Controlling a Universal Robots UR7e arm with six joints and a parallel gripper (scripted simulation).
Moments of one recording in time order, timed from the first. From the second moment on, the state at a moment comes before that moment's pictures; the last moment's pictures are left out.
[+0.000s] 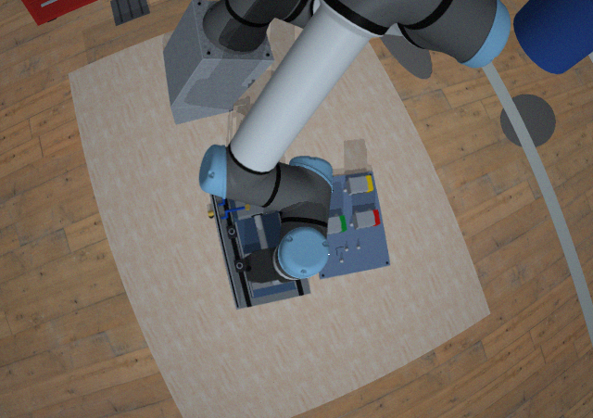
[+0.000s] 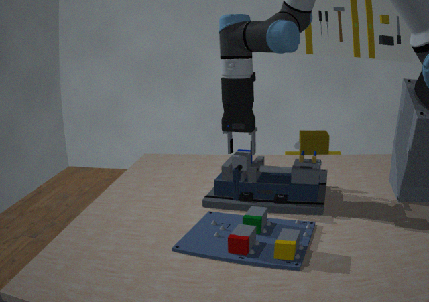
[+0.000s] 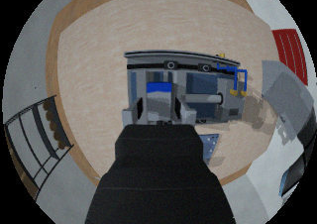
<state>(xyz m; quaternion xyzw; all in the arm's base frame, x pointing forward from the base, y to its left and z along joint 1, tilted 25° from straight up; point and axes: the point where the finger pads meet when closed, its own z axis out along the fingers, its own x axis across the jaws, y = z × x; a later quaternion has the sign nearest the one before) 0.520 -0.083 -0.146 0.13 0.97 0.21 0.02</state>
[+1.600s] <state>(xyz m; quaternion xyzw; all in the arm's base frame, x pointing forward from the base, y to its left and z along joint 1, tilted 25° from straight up) 0.519 -0.087 -0.140 0.13 0.97 0.21 0.02</state>
